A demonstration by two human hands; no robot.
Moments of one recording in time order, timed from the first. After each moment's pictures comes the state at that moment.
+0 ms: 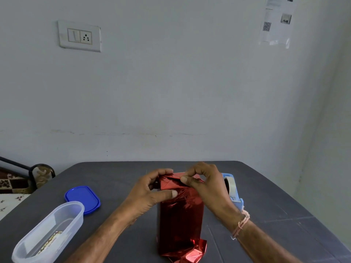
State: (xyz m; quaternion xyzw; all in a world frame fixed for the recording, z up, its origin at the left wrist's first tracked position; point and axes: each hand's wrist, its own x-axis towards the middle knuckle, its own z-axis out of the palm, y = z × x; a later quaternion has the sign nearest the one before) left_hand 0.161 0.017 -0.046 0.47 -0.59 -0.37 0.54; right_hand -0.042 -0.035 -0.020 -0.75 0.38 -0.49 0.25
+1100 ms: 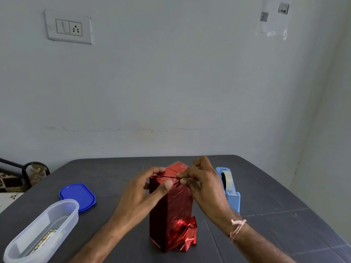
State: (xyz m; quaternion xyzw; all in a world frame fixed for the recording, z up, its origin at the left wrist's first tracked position) left_hand 0.147 0.044 -0.042 0.57 -0.64 -0.16 0.49; right_hand -0.046 -0.035 -0.042 -0.80 0.32 -0.50 0.07
